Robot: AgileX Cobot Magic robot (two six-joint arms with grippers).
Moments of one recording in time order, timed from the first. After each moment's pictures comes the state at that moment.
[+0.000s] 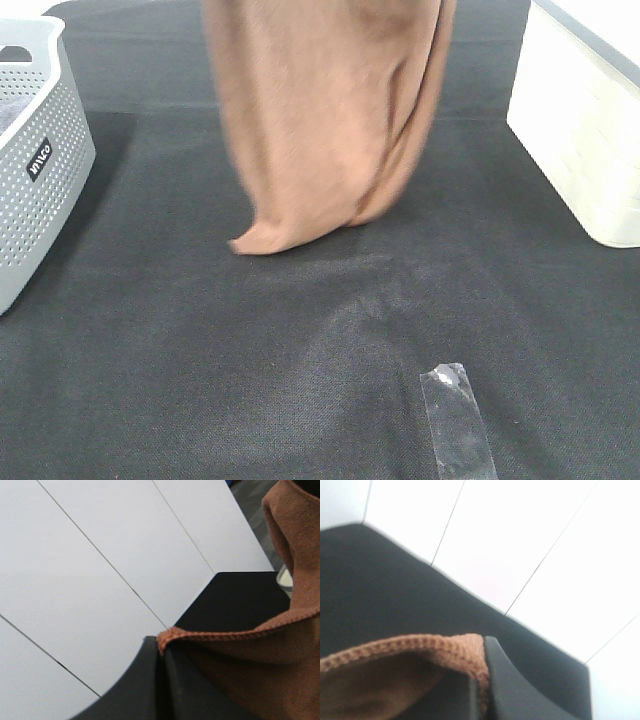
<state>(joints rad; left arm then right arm) -0.46 1.68 -2.01 -0.10 0.44 0.72 0.48 1.77 -2.22 -0.31 0.69 -0.19</state>
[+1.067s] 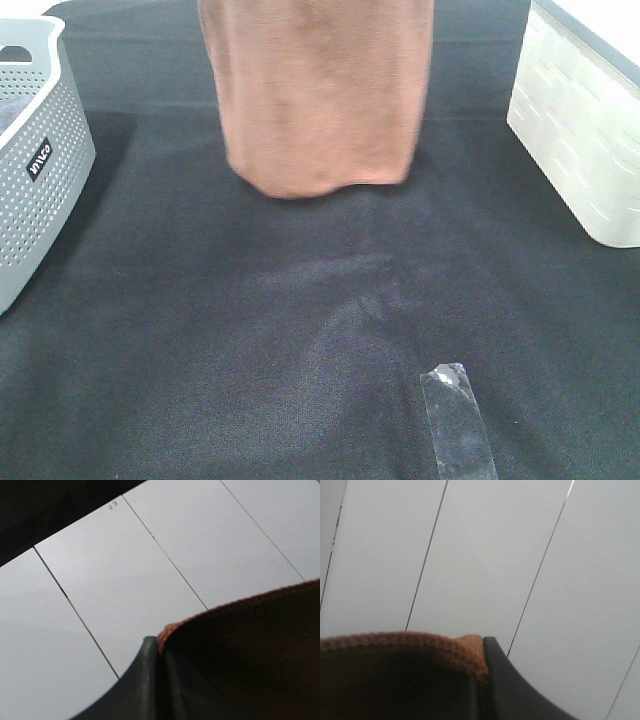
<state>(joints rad) -0.38 1.92 -2.01 -0.04 -0.34 0.71 0.42 1.93 -2.24 -0.53 0.23 0.16</state>
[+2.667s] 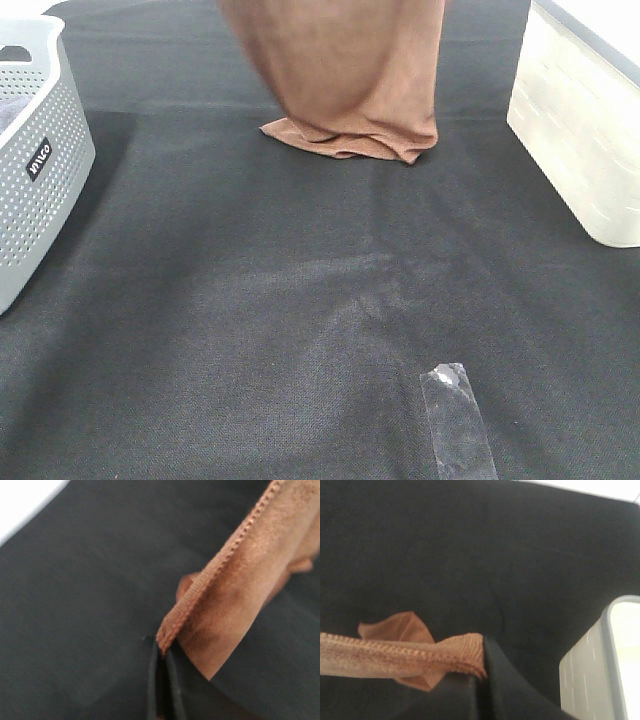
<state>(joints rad) -0.31 2.42 -2.81 -0.10 1.18 0.56 0.34 2.12 -2.43 -0.20 1.02 0.06</state>
